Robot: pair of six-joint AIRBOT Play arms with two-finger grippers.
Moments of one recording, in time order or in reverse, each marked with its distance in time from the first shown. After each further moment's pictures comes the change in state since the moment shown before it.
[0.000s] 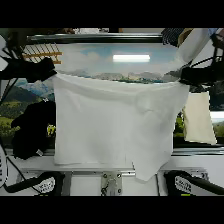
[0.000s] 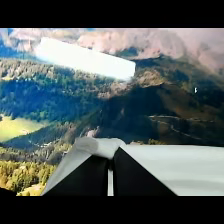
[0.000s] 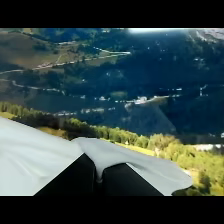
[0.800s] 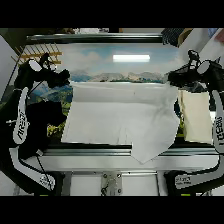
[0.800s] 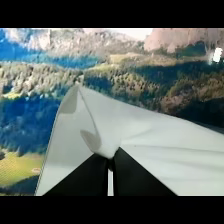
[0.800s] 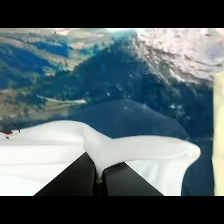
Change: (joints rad) left arm 0.010 -0.357 0.113 -0.003 0.055 0.044; right arm -0.018 -0.277 0.006 -0.072 -0.258 0.000
